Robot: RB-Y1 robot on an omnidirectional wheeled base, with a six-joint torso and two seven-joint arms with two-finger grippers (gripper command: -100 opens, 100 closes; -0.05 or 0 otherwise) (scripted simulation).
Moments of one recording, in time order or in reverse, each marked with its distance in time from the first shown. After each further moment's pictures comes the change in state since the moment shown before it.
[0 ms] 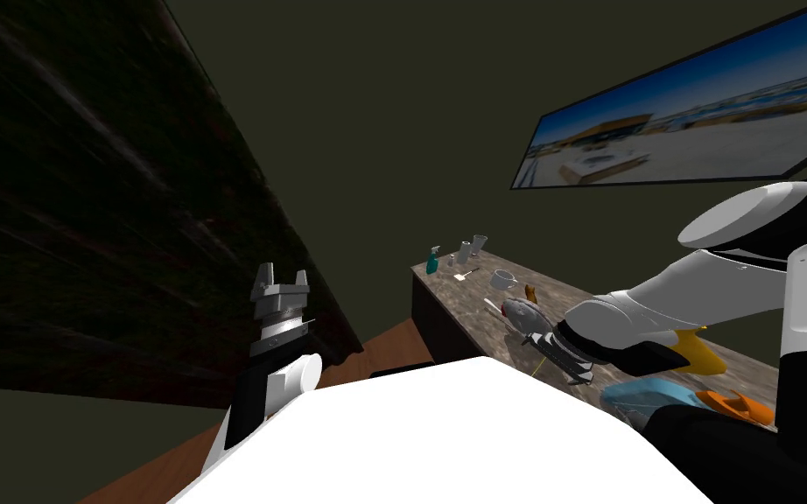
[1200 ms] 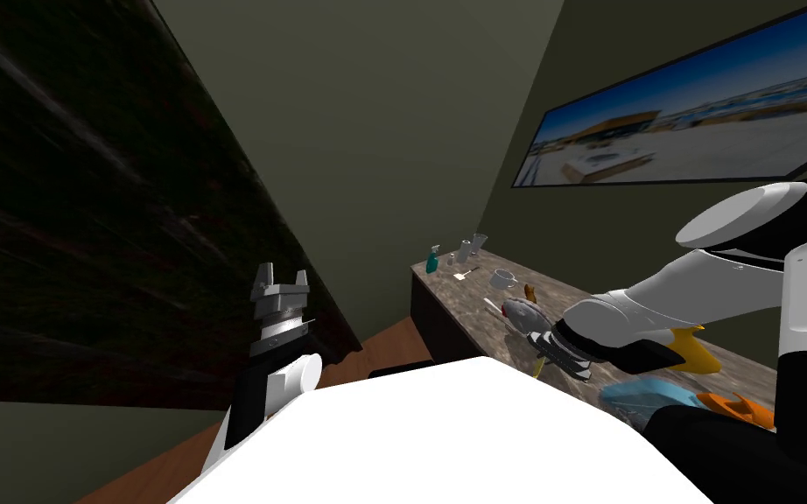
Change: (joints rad) left arm 0.000 0.000 0.000 0.000 0.000 0.000 0.000; right arm 0.006 -0.003 -0.014 0.007 -0.001 -0.005 0.000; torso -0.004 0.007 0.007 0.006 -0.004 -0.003
